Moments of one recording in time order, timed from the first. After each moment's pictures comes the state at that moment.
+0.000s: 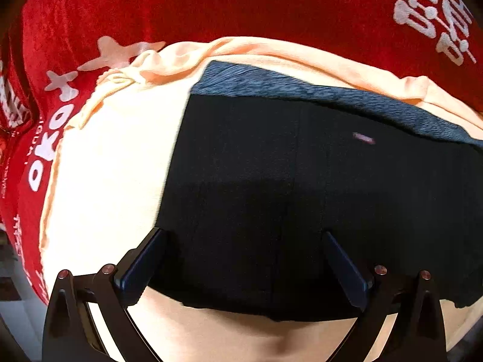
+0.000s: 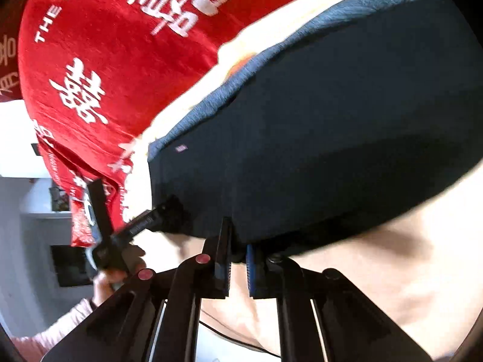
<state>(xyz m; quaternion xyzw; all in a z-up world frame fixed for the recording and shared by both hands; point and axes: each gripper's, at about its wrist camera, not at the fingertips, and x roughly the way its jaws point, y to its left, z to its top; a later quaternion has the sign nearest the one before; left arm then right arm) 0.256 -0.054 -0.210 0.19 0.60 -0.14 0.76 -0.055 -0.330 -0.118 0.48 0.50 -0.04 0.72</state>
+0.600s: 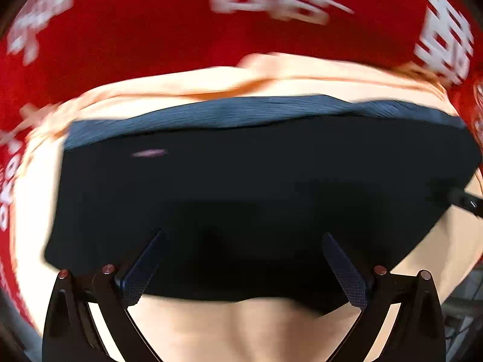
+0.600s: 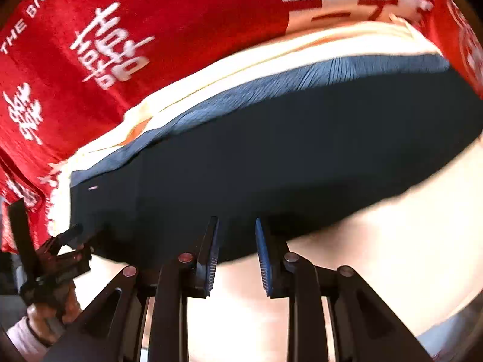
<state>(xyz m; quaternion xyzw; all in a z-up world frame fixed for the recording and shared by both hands) 0.163 -0.199 -0.182 0.20 0.60 -0.28 0.72 -0.082 -0.445 -0.084 0.33 0.55 -0.18 0.75</state>
